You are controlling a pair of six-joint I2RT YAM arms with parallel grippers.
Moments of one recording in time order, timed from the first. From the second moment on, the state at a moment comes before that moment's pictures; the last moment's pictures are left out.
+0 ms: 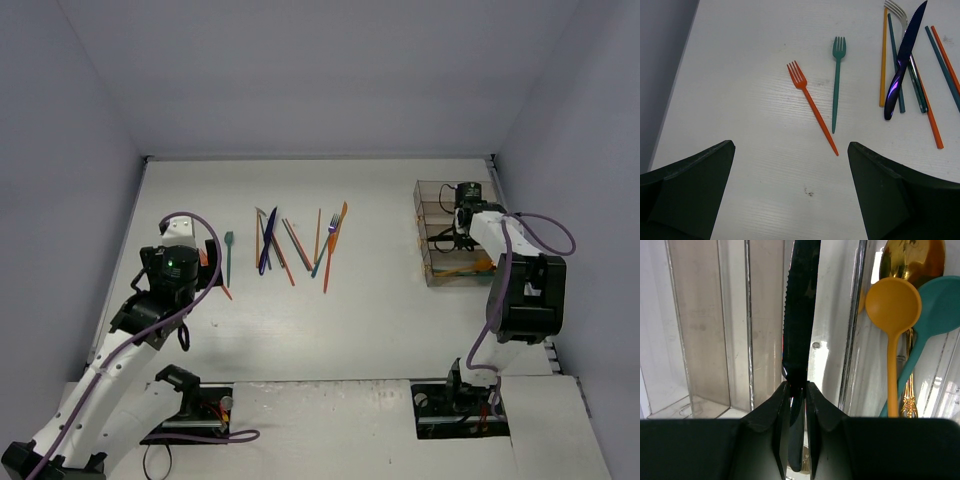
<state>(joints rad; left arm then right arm) -0.40 0.73 0.78 -0.64 -0.53 -0.27 -0.07 1.69 1.13 -0.56 0.49 1.46</state>
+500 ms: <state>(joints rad) -0.40 0.74 0.78 -0.64 -0.53 -0.27 -0.05 1.70 1.13 -0.56 0.48 1.44</state>
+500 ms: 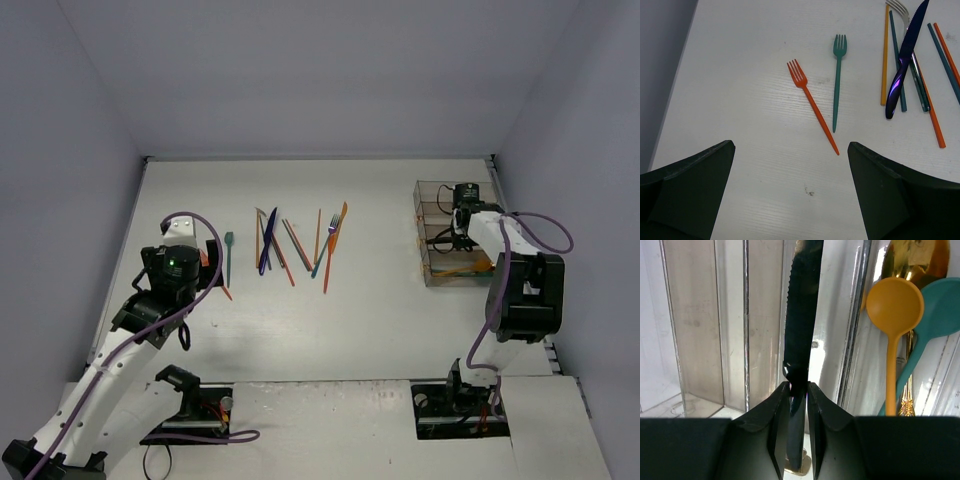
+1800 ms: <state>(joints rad) -0.40 0.78 0.78 -0.64 -0.52 -0.27 0.61 1.96 1.49 -0.52 0.29 0.59</state>
